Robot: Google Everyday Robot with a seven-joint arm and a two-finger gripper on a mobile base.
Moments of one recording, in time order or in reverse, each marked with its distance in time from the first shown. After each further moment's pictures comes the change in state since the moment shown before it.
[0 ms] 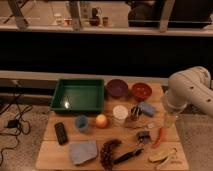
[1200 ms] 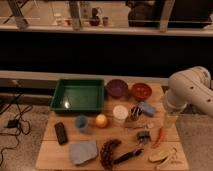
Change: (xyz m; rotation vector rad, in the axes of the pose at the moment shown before) arm 0.000 0.000 0.000 0.000 0.000 0.000
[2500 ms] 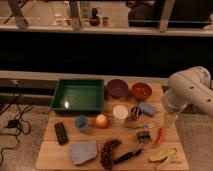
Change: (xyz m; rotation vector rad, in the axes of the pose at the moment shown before) arm 0.000 0.000 0.000 0.000 0.000 0.000
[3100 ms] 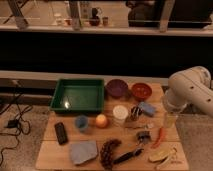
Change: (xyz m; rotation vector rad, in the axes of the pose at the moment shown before) arm 0.002 -0.003 0.000 0.003 -0.009 0.004
